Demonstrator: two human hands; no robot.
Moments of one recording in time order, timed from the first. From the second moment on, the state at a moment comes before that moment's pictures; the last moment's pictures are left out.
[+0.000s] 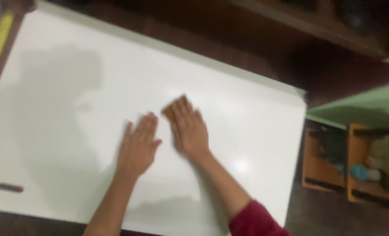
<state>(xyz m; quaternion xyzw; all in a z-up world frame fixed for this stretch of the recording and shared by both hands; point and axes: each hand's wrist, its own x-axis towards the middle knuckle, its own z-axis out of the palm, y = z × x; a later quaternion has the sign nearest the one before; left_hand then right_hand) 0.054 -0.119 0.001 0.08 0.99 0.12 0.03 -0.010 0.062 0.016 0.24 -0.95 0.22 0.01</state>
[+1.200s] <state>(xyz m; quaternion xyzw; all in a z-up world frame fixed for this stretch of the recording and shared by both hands) 0.102 -0.314 0.000 -0.22 0.96 0.18 -0.07 -0.083 -0.196 0.016 0.29 -0.94 0.16 0.02</state>
